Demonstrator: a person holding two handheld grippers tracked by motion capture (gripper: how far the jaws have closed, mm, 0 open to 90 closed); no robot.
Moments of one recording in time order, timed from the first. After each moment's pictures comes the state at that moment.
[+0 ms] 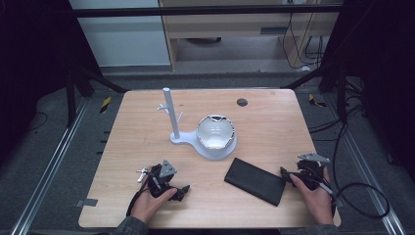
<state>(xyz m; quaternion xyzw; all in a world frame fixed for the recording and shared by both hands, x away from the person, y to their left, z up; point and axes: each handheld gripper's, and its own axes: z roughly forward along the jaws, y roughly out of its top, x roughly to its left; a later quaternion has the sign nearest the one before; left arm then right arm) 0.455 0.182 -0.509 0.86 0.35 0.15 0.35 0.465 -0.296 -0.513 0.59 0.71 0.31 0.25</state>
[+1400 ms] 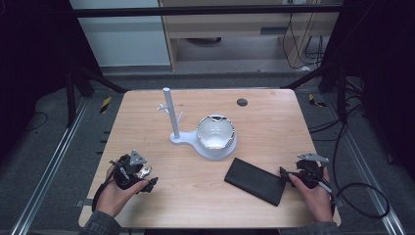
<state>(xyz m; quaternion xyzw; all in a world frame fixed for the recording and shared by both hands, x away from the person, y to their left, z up) 0.454 0.256 -0.448 0.86 0.41 0.18 0.24 0.465 -0.293 -0.513 0.59 0.70 0.30 0.25</state>
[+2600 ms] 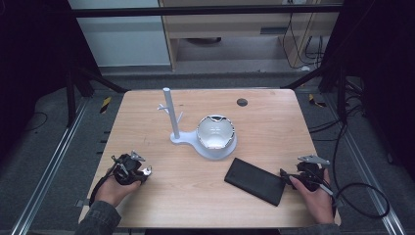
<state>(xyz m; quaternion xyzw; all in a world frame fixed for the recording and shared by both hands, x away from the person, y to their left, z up) 0.478 0.273 -0.471 0.87 0.43 0.12 0.18 0.459 -0.294 -0.513 0.59 0.71 0.30 0.25</state>
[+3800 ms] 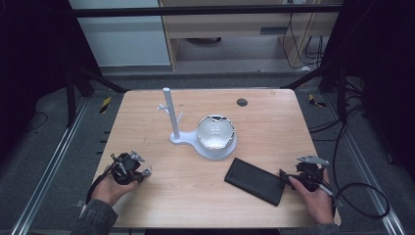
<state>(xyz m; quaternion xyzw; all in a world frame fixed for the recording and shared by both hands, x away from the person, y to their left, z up) 0.476 0.274 -0.461 0.89 0.41 0.12 0.17 0.458 -0.292 -0.513 0.59 0.71 0.31 0.25</state>
